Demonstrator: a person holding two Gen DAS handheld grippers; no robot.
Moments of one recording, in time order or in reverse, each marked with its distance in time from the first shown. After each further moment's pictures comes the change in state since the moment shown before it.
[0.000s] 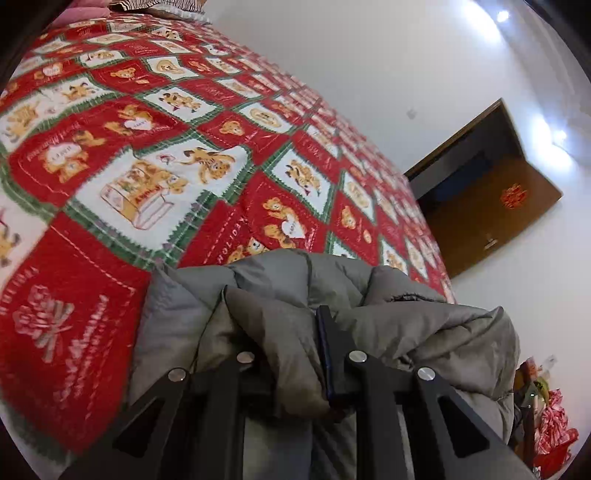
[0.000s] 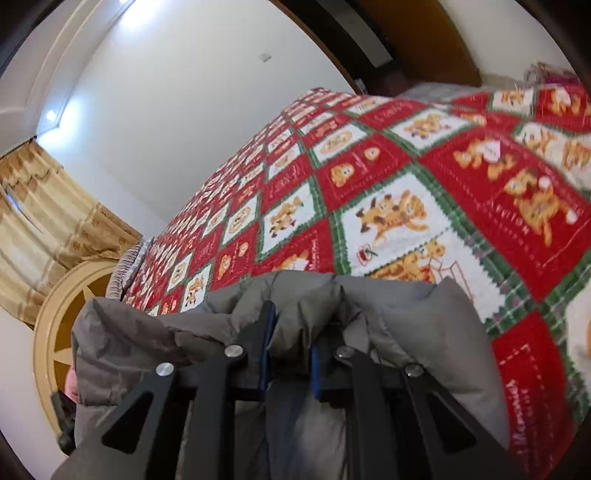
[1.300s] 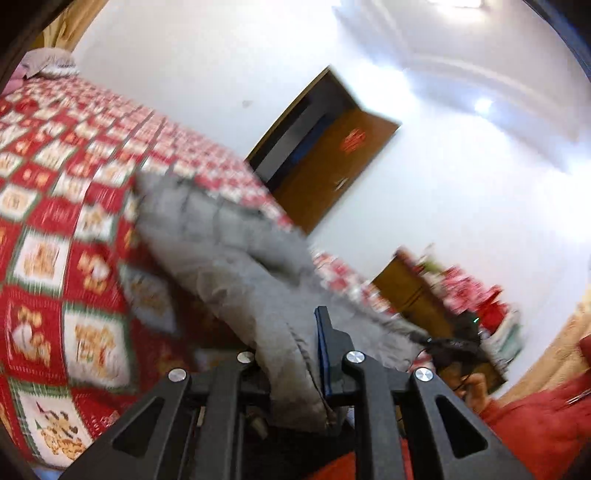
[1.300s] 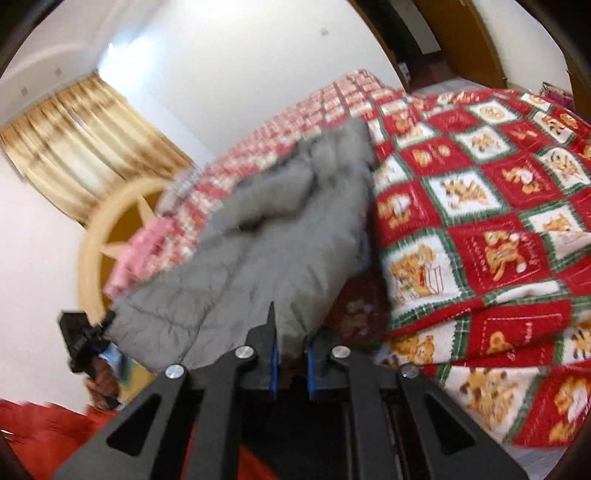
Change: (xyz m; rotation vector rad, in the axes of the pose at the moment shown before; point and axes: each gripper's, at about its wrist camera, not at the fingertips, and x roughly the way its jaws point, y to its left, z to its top) left arm -0.354 -0.023 -0.175 0.369 0.034 -0.504; right arm -0.394 0.035 -0.202 -0.173 0.151 0.128
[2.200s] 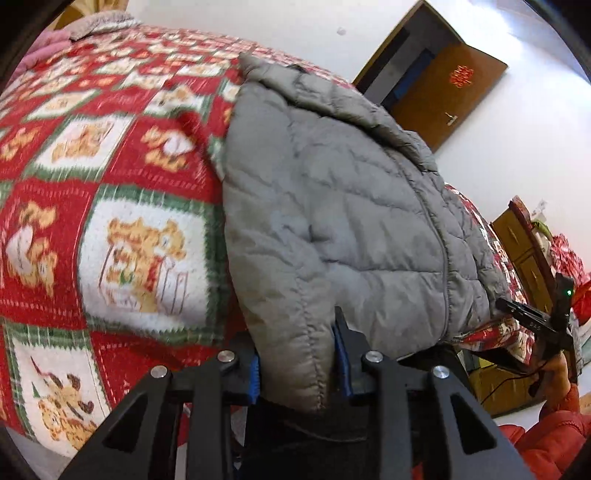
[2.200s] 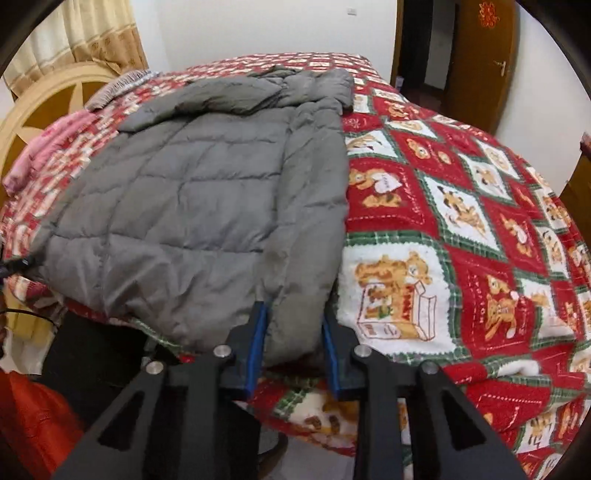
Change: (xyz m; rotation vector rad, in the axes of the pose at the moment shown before) left arm 0.092 0.088 -0.067 -0.063 0.312 0.466; right arm 0.133 -0.016 -0.025 -0.389 0.223 -0.503
